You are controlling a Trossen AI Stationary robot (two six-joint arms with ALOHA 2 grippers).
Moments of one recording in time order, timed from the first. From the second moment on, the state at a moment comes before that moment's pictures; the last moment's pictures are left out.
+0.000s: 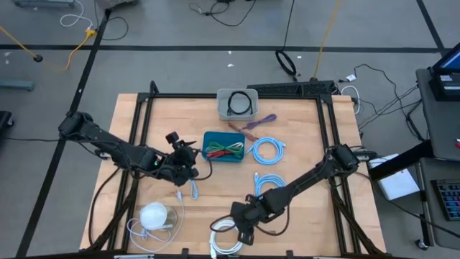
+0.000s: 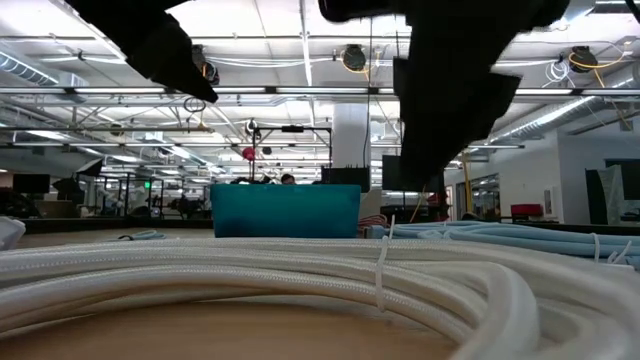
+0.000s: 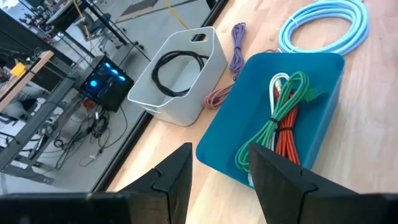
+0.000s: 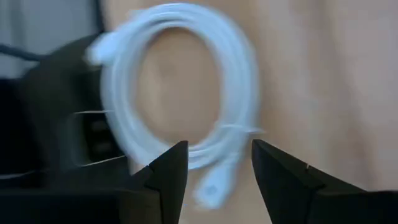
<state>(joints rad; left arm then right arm) -0.38 1.27 0.83 -0.51 -0.97 -0.34 0.51 2.03 1.50 -0.47 -0.06 0.83</state>
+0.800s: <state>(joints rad) -0.42 1.27 0.83 -0.51 -1.00 -0.33 0.50 2.11 1.50 -0.39 -0.13 0.84</state>
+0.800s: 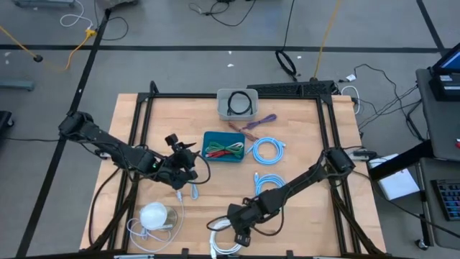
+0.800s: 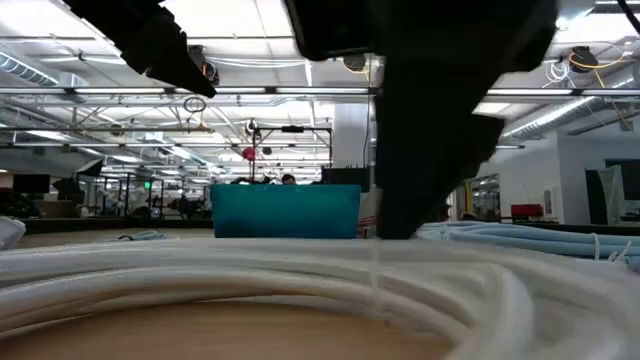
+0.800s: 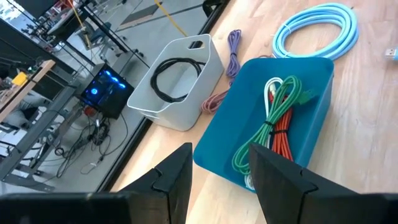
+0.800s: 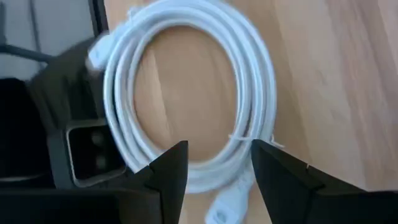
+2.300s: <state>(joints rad) -0.47 1.21 0.83 -0.55 -1.21 -0.58 0.48 1.94 1.28 -0.35 0.55 0.73</state>
